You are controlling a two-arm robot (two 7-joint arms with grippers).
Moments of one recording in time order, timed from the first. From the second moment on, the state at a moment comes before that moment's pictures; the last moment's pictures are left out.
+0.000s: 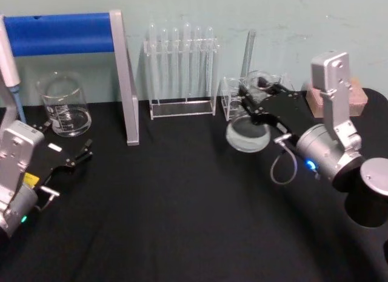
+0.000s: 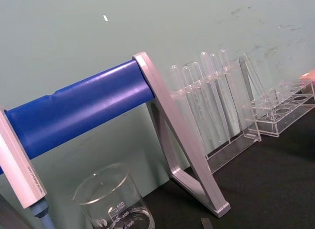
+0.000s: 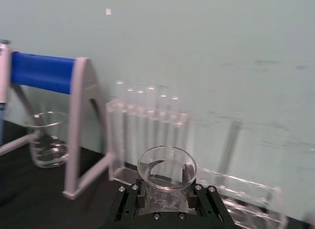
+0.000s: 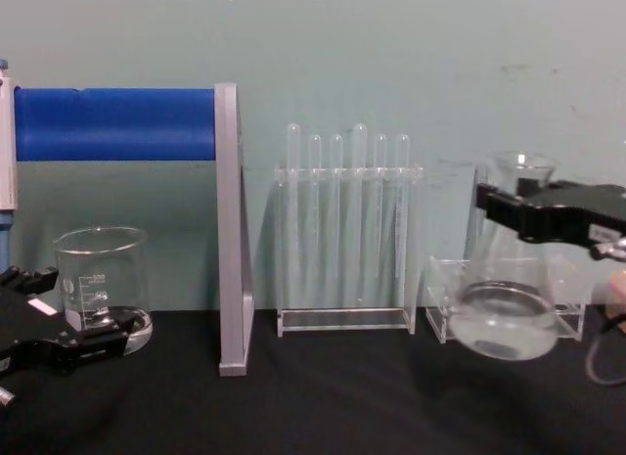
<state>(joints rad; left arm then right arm) -0.20 0.60 0.45 -1.41 -0.25 -0.12 0.03 0.25 0.30 -0.28 -1.52 0.28 0.07 0.21</state>
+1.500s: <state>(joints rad) -0.20 0.60 0.45 -1.41 -0.25 -0.12 0.03 0.24 0.26 -0.42 -1.59 0.25 0.11 0.37</state>
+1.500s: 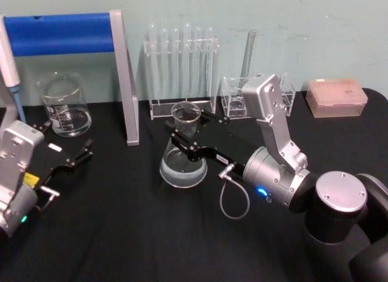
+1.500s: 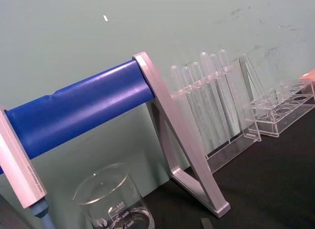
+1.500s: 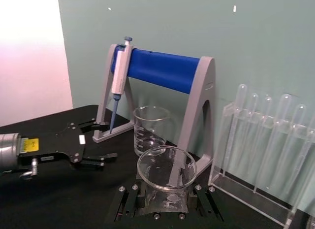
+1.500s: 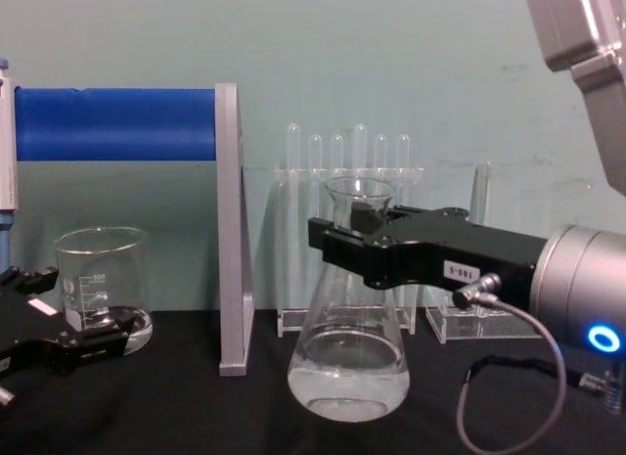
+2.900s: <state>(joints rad) -0.20 0.60 0.45 -1.41 -0.25 -0.12 0.03 0.24 0.26 -0.22 -1.53 0.24 0.09 0.21</state>
